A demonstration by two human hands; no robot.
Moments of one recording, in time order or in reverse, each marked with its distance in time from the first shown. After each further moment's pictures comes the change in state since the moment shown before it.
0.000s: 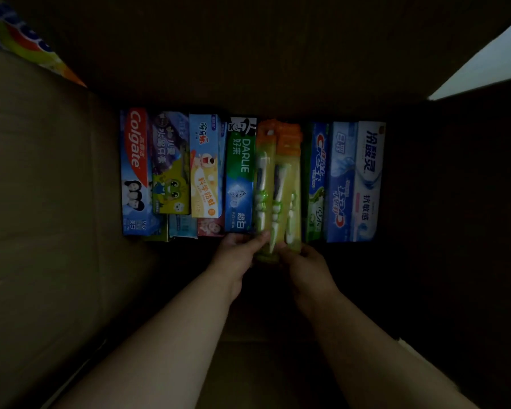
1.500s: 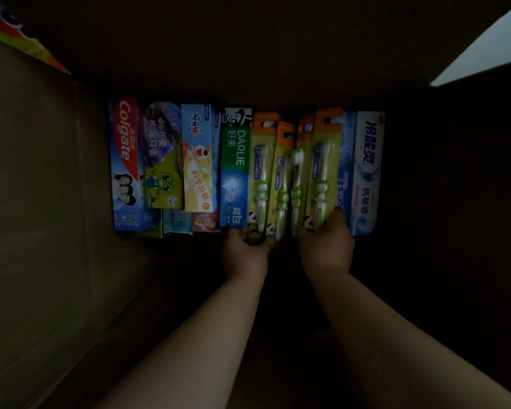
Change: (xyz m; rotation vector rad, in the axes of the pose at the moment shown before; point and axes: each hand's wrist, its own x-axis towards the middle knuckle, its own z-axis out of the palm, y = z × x) left_hand 0.009 -0.024 0.028 0.221 0.321 0.283; right_hand 0.003 -0.030 -0.007 -0.666 0.498 -0.473
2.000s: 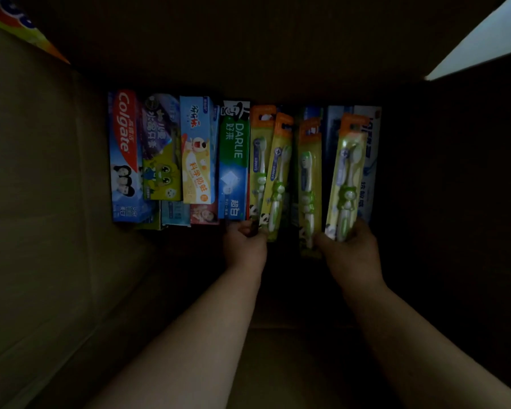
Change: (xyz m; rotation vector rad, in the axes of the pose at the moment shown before) left_hand 0.000 0.001 0.004 -0.034 -0.008 -0.082; right_hand -0.008 0.022 -0.042 0.224 -0.086 -0.031
